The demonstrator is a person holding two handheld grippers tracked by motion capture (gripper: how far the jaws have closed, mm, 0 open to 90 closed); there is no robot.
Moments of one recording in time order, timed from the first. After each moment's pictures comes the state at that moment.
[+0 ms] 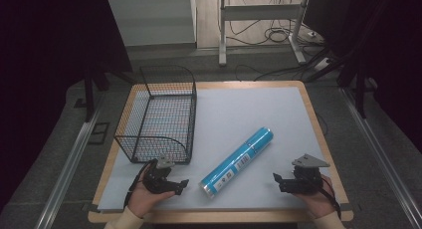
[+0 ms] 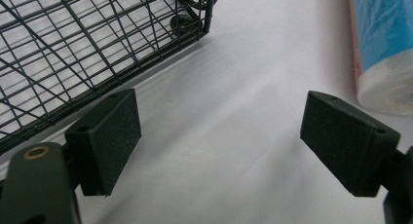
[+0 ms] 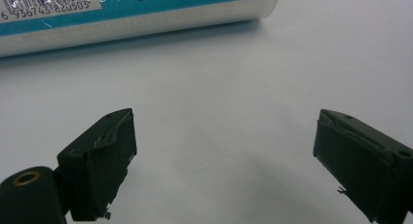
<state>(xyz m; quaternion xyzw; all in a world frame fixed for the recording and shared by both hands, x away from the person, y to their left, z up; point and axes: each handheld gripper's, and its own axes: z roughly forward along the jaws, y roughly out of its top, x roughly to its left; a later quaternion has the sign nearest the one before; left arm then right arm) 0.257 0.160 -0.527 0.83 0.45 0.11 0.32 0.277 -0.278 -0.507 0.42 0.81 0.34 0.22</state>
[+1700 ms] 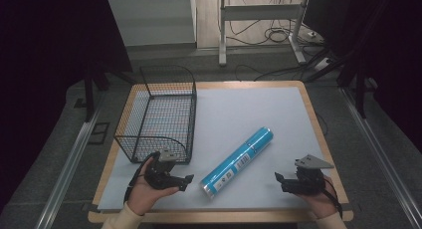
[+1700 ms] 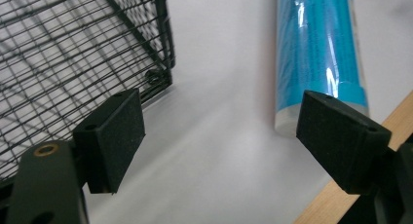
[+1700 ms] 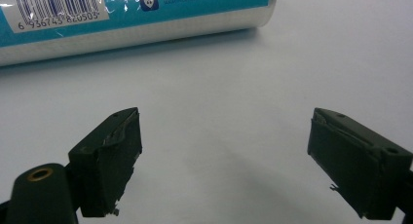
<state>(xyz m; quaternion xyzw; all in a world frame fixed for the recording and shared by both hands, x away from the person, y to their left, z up) 0.250 0.140 -0.470 0.83 0.44 0.11 0.33 0.273 -0.282 -0.502 0.42 0.80 0.36 0.23</state>
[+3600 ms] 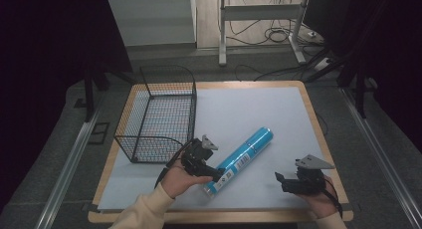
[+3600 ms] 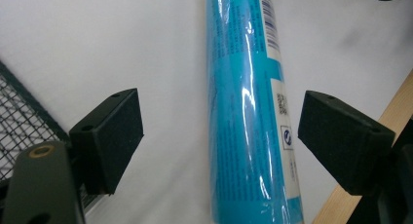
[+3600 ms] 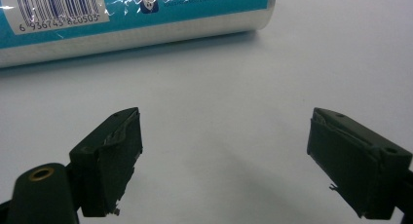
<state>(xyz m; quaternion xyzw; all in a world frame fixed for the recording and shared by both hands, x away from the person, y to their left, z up) 0.288 0.052 -0.448 0.87 0.37 0.09 0.31 0.273 -0.283 -0.502 0.42 0.80 0.36 0.23</state>
